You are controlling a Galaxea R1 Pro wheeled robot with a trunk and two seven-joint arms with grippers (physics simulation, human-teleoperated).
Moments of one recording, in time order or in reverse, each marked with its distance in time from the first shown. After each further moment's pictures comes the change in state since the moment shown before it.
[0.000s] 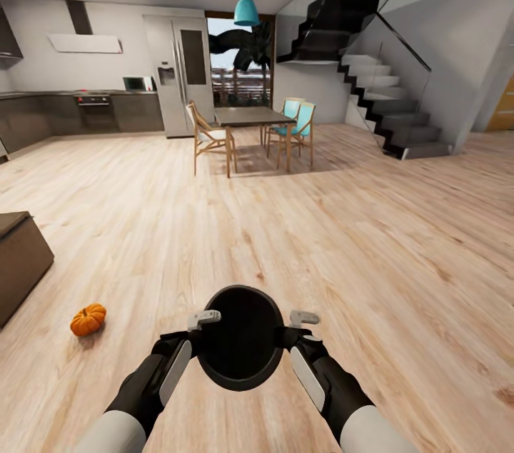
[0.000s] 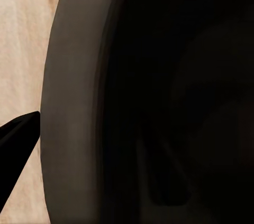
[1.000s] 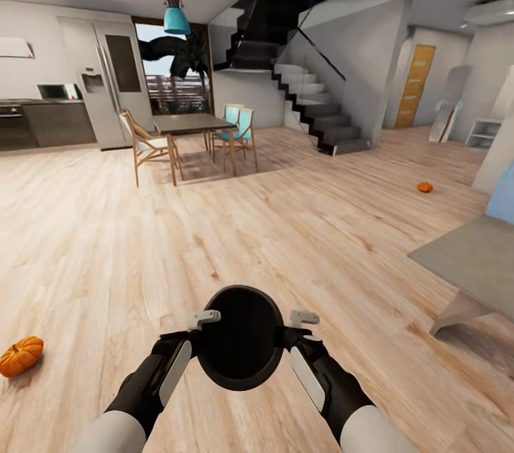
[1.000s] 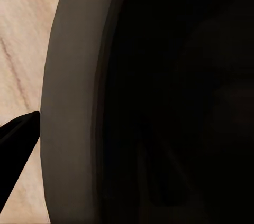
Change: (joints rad) left arm 0.000 0.000 0.000 -0.001 0.000 0.000 0.000; right arm 0.000 0.000 0.000 -0.001 0.000 0.000 0.000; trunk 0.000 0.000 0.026
